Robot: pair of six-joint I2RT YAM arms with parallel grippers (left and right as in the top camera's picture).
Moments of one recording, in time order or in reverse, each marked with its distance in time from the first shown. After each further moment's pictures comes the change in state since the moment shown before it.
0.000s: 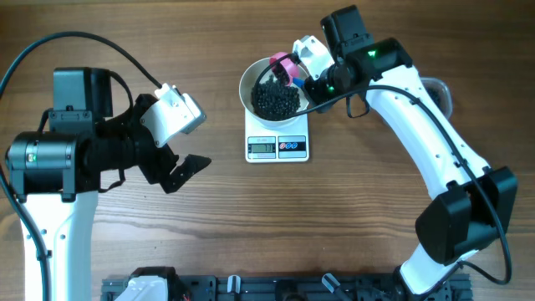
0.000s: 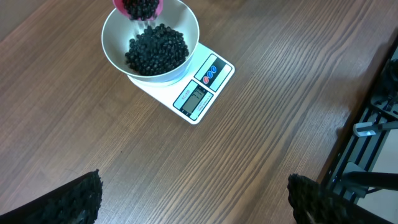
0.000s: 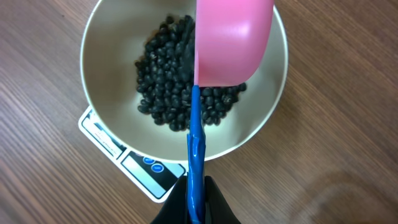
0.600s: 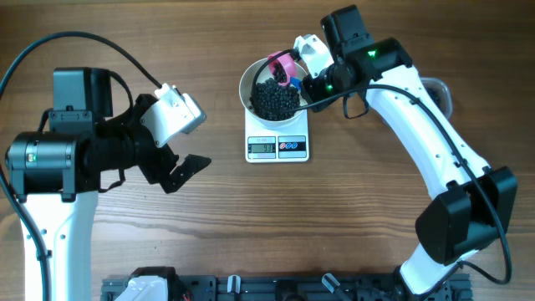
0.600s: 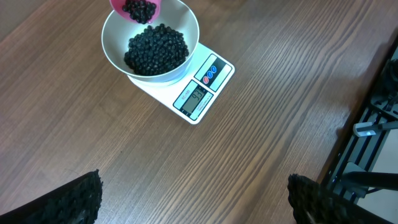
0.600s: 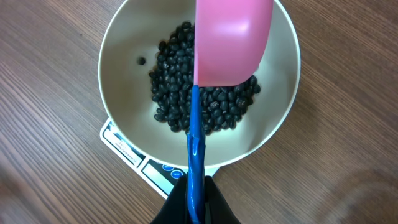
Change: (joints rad) left arm 0.000 0.000 0.000 0.000 0.000 0.000; right arm 0.000 0.000 0.000 0.004 -0.058 0.093
